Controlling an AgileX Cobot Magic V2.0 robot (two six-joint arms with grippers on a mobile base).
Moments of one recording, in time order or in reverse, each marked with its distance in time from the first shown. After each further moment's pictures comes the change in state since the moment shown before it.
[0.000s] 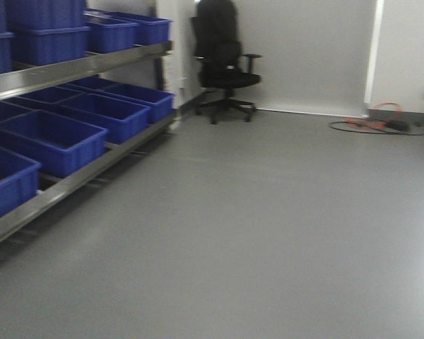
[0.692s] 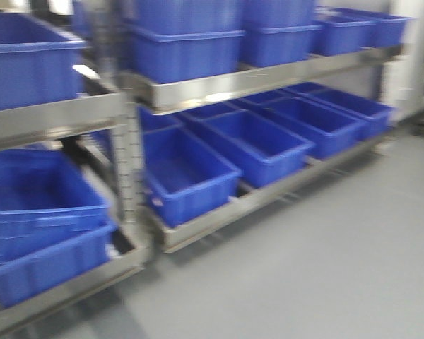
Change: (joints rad) left arm 0.000 0.000 0.000 0.000 0.000 0.000; right arm 0.000 0.000 0.000 0.000 0.000 0.000
